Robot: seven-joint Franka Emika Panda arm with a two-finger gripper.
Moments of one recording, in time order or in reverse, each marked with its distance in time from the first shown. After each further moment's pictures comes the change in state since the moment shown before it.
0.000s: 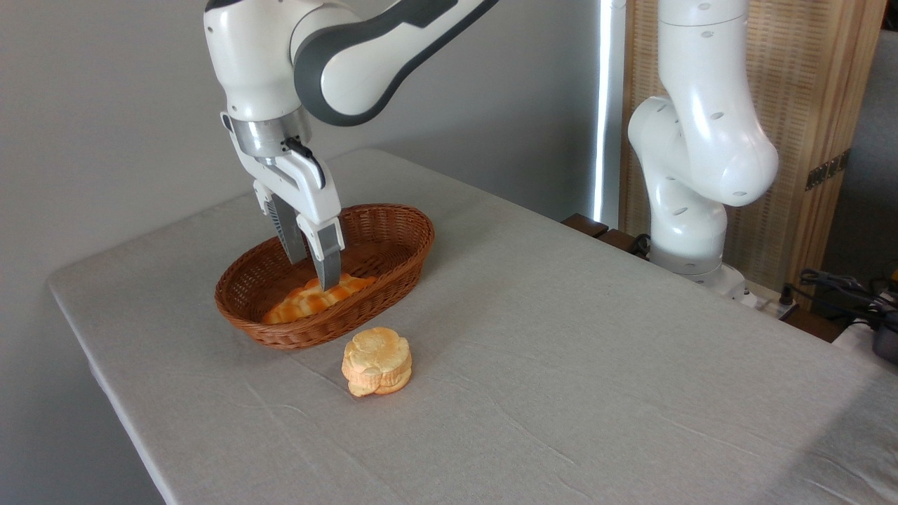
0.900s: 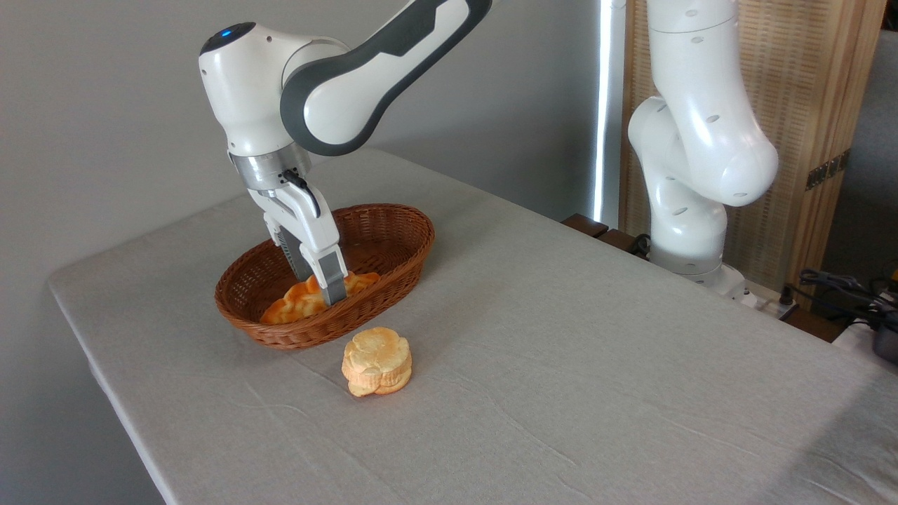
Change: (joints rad) arm -0.002 0.073 -0.010 0.004 0.089 0.004 0.004
